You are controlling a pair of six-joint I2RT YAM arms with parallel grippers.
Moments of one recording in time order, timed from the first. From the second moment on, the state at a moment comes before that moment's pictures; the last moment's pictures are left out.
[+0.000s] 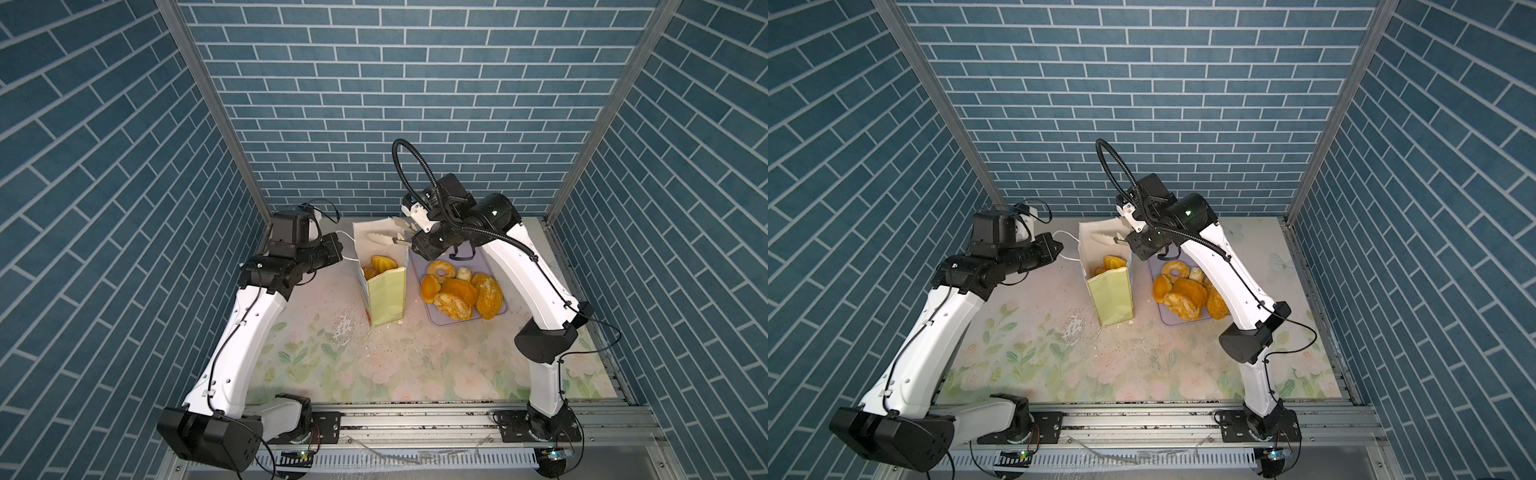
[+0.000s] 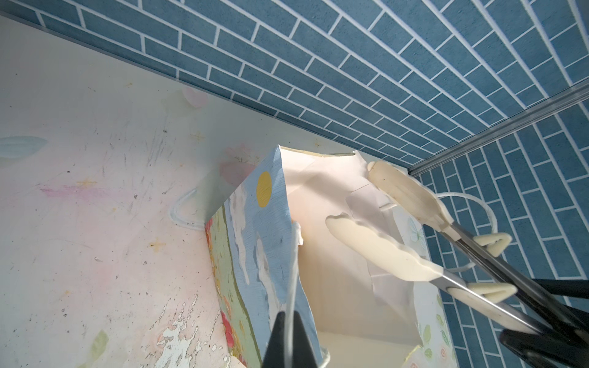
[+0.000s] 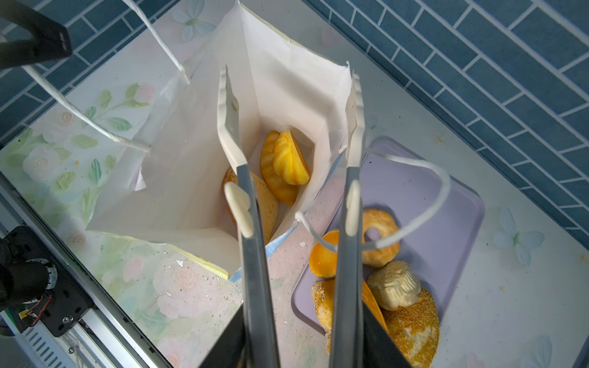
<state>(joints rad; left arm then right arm) -0.20 1.23 1.39 -0.78 0.24 -0.50 0.82 1.99 2.57 -1.48 0.04 -0.05</state>
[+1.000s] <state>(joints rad) -0.20 1.22 1.39 -0.78 0.24 -0.50 0.39 1.64 2.07 -1.40 0.07 0.04</state>
